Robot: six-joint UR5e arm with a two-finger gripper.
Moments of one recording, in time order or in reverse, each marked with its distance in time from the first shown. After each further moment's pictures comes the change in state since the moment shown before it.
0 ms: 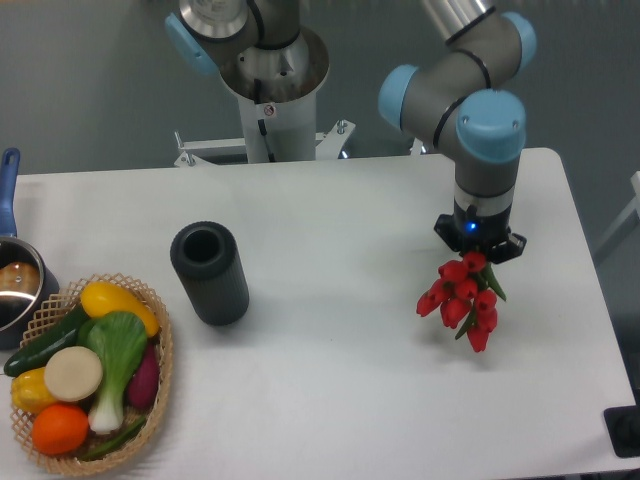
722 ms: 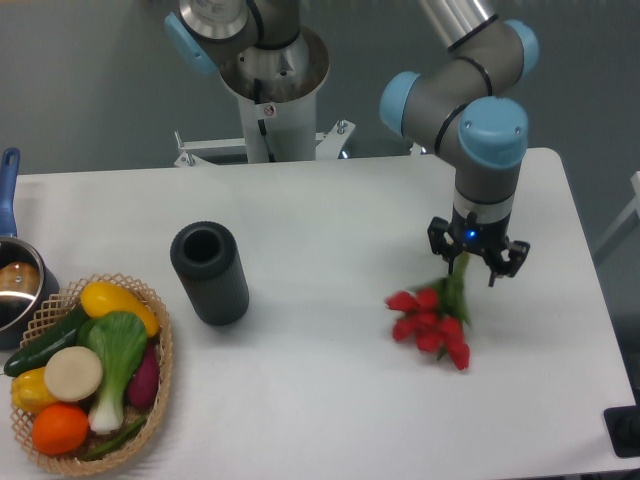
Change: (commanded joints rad) arm 0.048 0.095 -0.041 0.008 -0.052 -0.021
